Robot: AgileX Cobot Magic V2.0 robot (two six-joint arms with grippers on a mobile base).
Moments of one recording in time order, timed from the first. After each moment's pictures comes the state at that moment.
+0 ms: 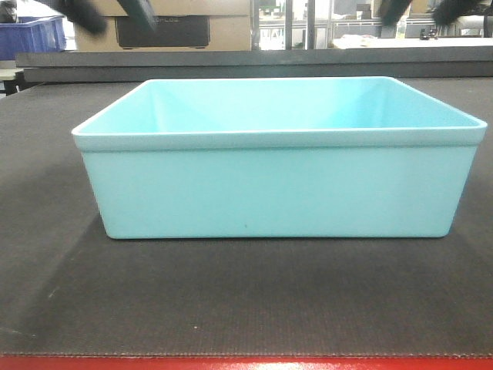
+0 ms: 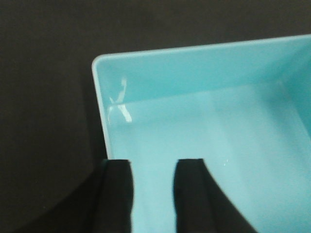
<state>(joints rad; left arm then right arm) -0.43 1.43 -1.29 0.10 0.64 -0.30 0.24 1.41 -1.27 -0.07 0.72 0.22</state>
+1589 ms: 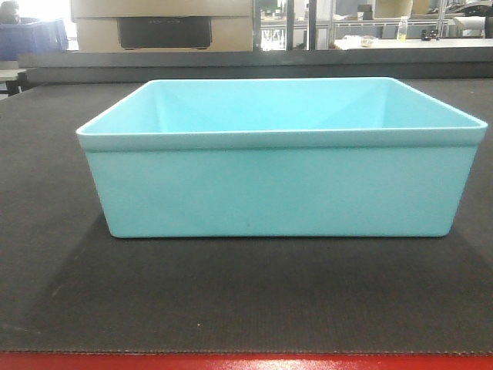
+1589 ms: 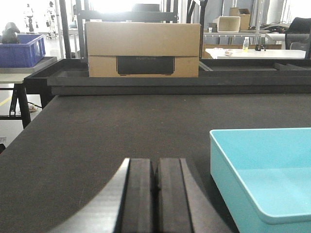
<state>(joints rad) -0.12 0.10 -0.42 0.13 0.39 -0.11 0.12 0.23 -0.34 -0.22 0.17 0.25</state>
